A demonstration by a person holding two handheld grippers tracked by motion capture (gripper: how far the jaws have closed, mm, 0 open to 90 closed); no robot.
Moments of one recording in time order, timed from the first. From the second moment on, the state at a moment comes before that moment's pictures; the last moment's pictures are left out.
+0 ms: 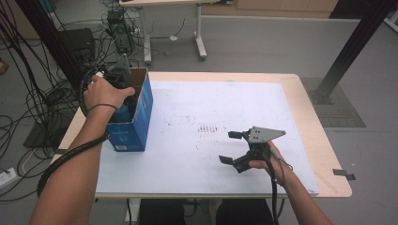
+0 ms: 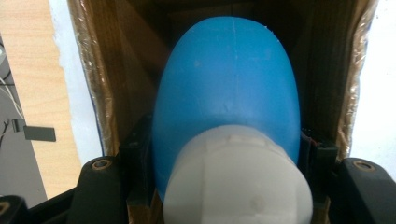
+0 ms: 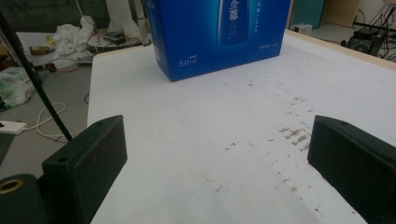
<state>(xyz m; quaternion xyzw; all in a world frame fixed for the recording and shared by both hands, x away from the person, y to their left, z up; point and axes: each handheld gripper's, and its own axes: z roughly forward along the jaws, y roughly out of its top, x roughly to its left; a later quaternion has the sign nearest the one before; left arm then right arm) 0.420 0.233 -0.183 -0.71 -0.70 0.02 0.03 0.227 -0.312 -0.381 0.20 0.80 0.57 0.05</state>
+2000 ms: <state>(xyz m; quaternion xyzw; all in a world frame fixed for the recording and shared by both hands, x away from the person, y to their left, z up) 0.421 0.237 -0.188 -0.71 -0.70 0.03 0.03 0.228 -0.311 -0.383 0.20 0.80 0.57 0.04</state>
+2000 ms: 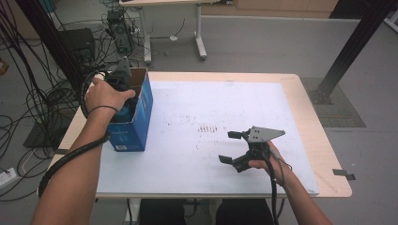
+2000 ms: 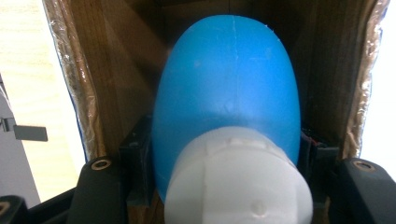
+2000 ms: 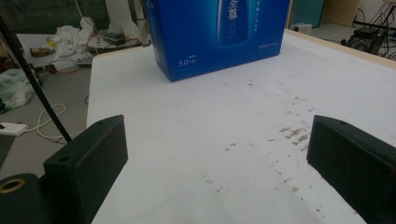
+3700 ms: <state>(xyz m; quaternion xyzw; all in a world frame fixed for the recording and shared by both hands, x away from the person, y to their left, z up) 0.423 0.236 -0.189 -0.71 -0.70 0.03 0.03 0.231 -0.311 -0.385 0.20 0.79 0.57 0.04</state>
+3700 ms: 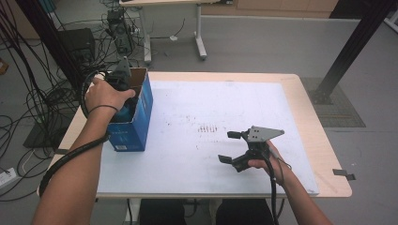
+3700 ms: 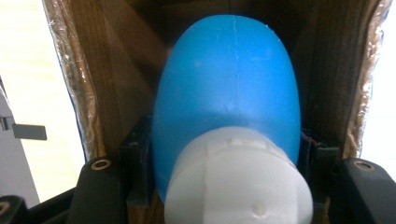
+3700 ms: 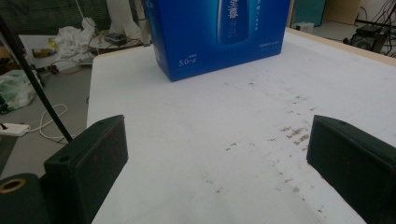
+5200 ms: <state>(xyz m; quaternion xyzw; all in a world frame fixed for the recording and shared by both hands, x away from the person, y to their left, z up) 0.418 0.239 -0.163 -0.71 -0.71 0.03 0.02 0.232 -0.307 -0.388 0.20 0.80 0.57 0.04</state>
